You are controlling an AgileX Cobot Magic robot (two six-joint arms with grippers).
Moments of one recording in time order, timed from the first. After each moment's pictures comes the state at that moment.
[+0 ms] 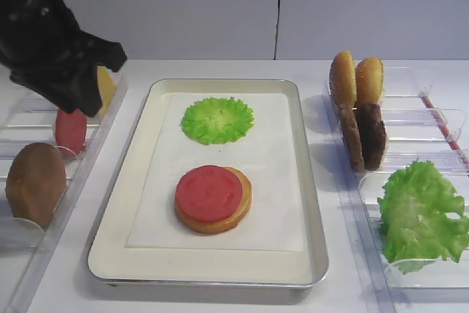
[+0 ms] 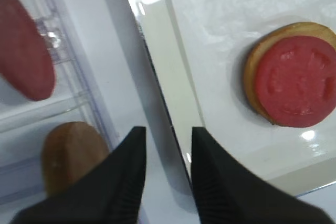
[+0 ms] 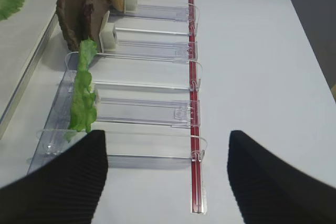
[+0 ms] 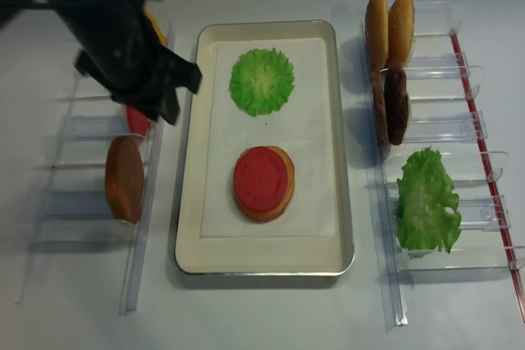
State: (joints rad) left arm -0.30 1.59 -1.38 -0.10 1.22 0.00; right arm -0.14 -0.02 -0.48 0.16 1.14 -0.19
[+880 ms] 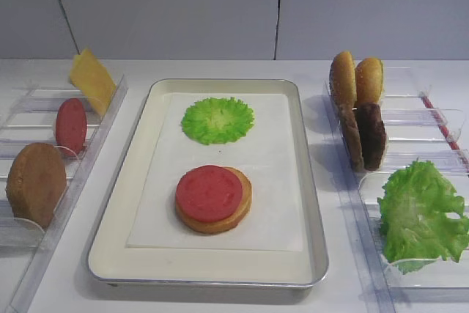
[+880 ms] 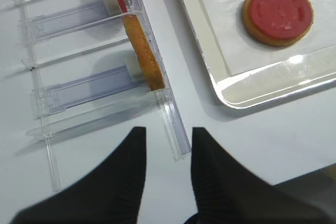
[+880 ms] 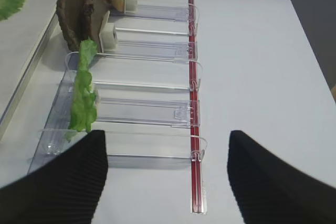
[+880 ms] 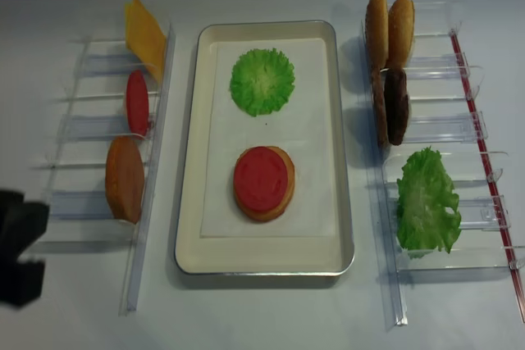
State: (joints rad) left arm -0.30 0.62 -0.90 0.02 1.26 -0.02; right arm -0.14 -0.02 -0.48 0.16 1.14 -0.19
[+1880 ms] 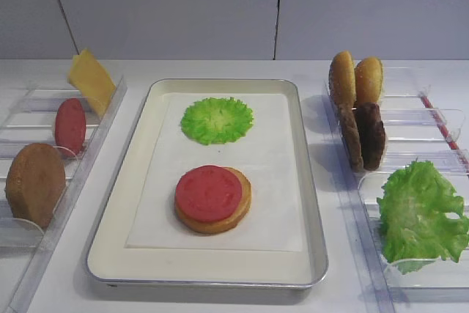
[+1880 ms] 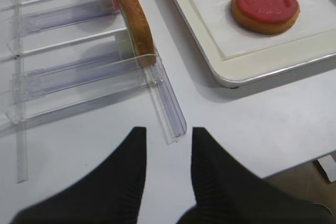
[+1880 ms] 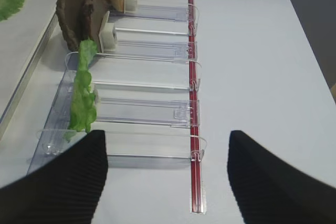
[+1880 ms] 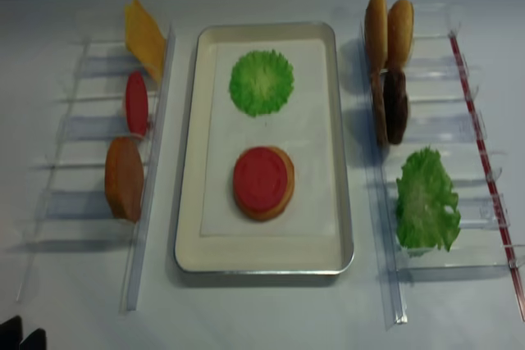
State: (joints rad) left arm -0.30 -0.02 -0.49 0.00 1.20 -0.02; right arm -0.14 -0.02 -0.48 0.16 1.14 -0.19
